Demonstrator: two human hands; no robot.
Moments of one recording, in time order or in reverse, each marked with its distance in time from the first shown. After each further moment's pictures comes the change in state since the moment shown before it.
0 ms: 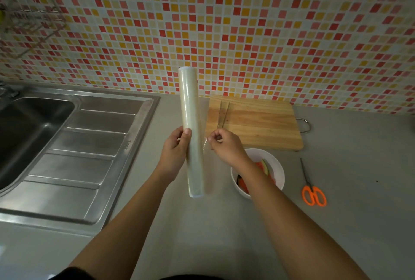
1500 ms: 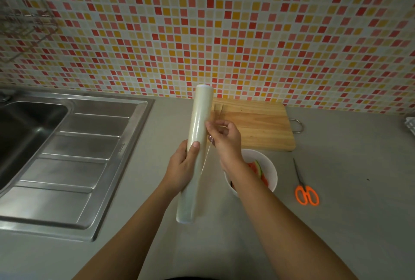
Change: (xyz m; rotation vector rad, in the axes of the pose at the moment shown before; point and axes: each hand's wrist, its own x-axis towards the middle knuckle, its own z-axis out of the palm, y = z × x) left_hand -0.026 -0.005 0.025 0.150 -0.023 -0.017; right_hand -0.005 -0.009 -0.001 0.682 0.240 0.072
